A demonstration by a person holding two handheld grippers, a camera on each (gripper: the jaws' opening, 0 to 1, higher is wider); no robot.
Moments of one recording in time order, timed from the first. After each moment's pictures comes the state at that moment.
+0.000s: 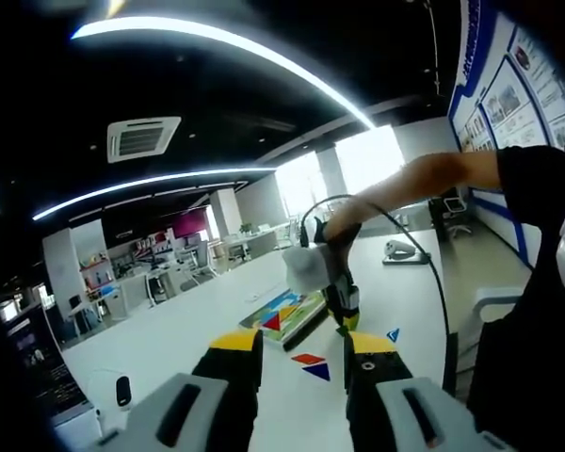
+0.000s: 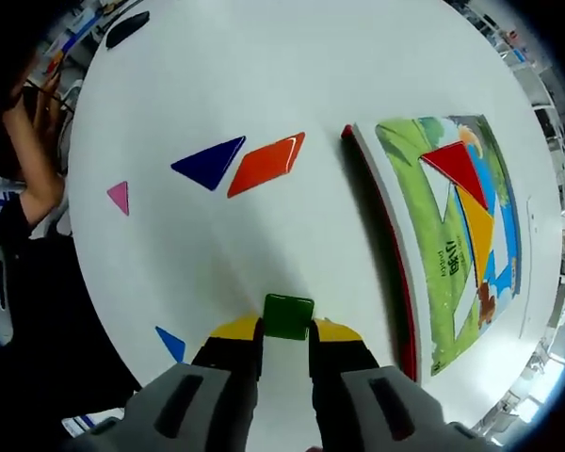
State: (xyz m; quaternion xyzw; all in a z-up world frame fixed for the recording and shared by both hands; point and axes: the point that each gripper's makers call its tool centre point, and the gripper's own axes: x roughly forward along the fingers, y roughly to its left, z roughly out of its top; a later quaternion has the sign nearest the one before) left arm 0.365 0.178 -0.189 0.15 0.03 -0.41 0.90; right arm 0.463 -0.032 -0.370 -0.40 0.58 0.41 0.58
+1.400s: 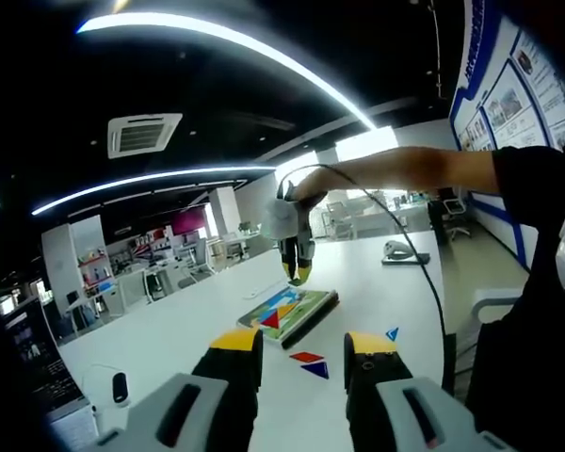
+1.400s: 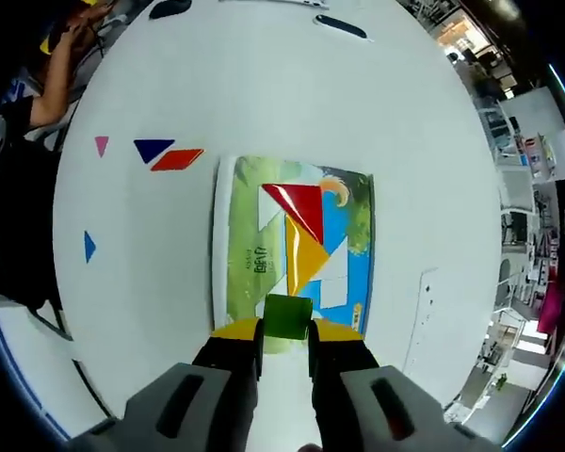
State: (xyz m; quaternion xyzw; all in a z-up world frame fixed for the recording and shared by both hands) left arm 0.368 0.181 -0.192 0.15 0.03 -0.42 0.90; right arm 0.598 -0.065 -0.283 -0.56 0.42 0.45 0.55
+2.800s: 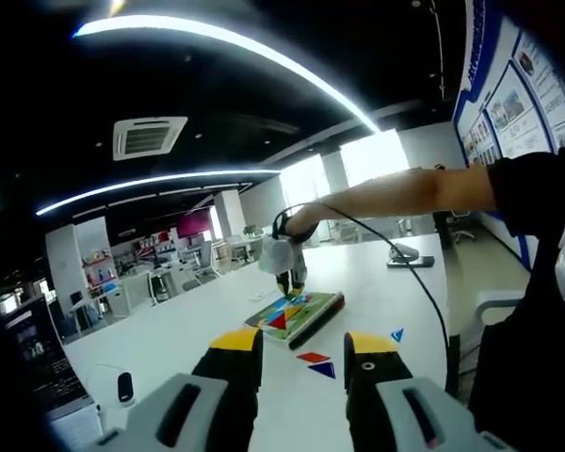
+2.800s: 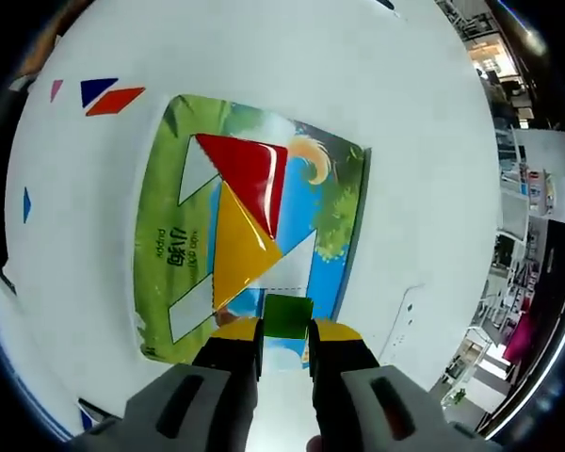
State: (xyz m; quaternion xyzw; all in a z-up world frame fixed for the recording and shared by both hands) left arm 0.367 0.188 -0.189 0.14 0.02 -0.41 0.90; right arm 0.656 -0.074 -0.332 -0.64 0.40 0.42 0.50
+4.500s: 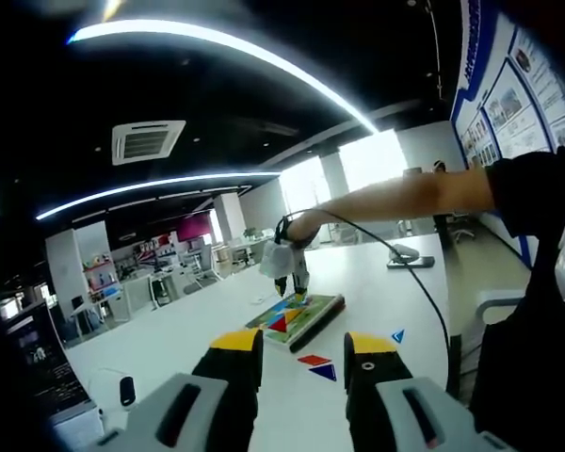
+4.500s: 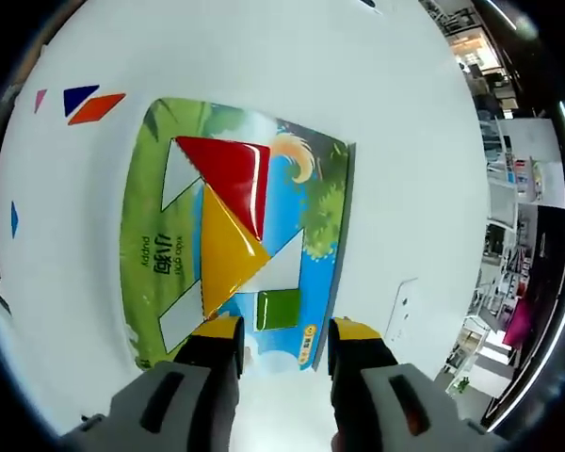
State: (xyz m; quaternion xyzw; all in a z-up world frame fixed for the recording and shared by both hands) left arm 0.366 0.188 -0.186 0.15 0.02 -0.41 0.90; right arm 0.657 -0.070 -0.326 -0.63 0.39 0.40 0.54
